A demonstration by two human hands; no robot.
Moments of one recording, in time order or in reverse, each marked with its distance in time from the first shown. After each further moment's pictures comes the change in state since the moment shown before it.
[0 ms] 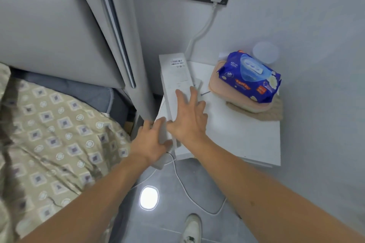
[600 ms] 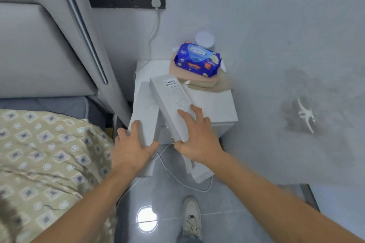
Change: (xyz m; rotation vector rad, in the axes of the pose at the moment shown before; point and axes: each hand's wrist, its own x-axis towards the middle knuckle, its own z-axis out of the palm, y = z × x) left_hand -0.127 0.021 -0.007 0.110 0.114 0.007; right_hand -0.192 0.065 -0.053 0.086 -0.004 0.065
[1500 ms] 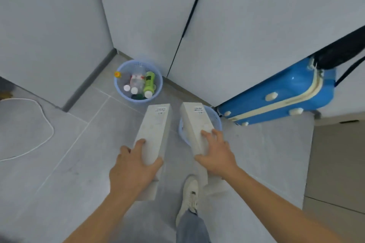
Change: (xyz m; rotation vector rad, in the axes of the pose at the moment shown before) left_hand -0.584 0.128 0.344 0.443 -0.732 0.759; right_hand -0.787 0.332 0.122 0.399 0.082 1.287
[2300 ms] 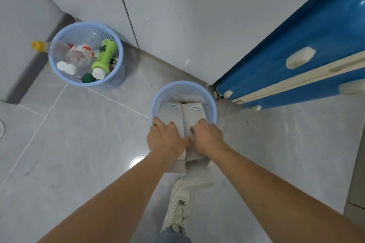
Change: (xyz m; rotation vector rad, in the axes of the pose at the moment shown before) left_hand 0.188 0.177 0.262 0.455 -0.095 -0.020; right_hand 0.231 0.155 0.084 -0.259 -0.110 -0.129
